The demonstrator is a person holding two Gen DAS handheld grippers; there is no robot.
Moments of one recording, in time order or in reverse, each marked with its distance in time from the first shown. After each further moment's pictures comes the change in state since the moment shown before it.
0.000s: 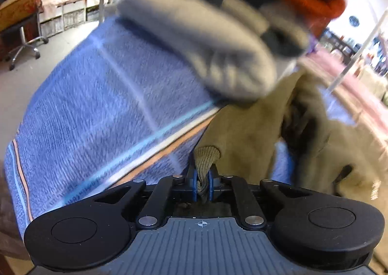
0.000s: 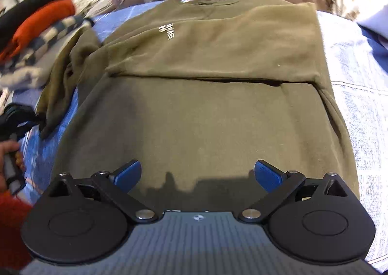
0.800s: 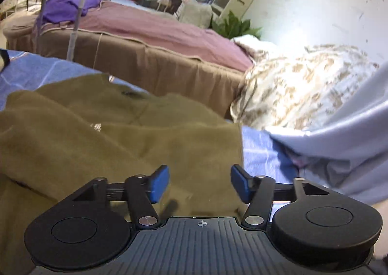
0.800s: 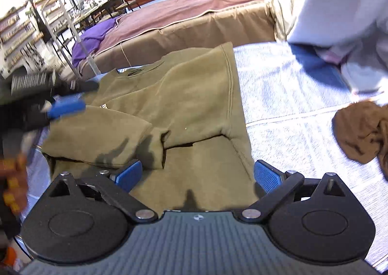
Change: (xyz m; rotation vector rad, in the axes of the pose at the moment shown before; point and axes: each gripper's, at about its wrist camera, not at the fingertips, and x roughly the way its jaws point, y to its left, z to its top) left arm -0.086 -0.322 -0.099 0.507 0.203 -0.680; right arm -0.050 -0.122 0.028 0.200 -0.220 -0.035
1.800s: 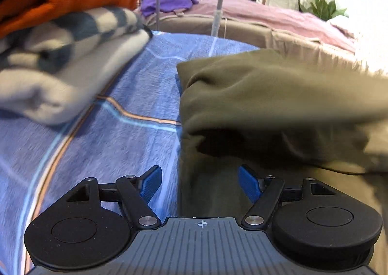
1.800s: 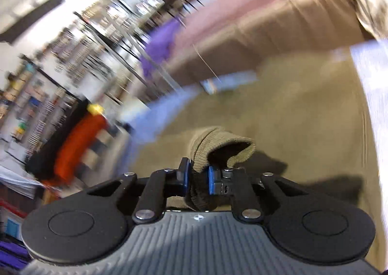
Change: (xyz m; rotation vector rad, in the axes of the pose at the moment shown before) left arm -0.048 0.225 -0.019 0.031 0.053 0.479; right arm 0.051 0.073 0.123 0.050 0.035 0.427
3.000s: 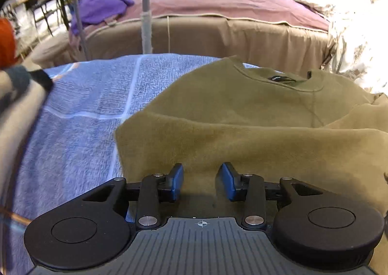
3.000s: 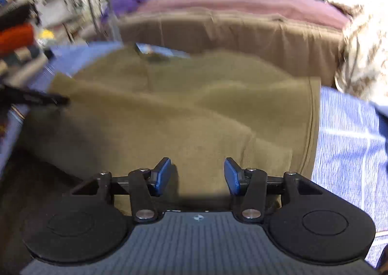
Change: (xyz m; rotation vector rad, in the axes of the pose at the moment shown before) left arm 0.112 -0.078 0.104 0.197 0.034 -0.145; right arm 0.107 -0.085 -0.035 -0.421 0.135 -0.433
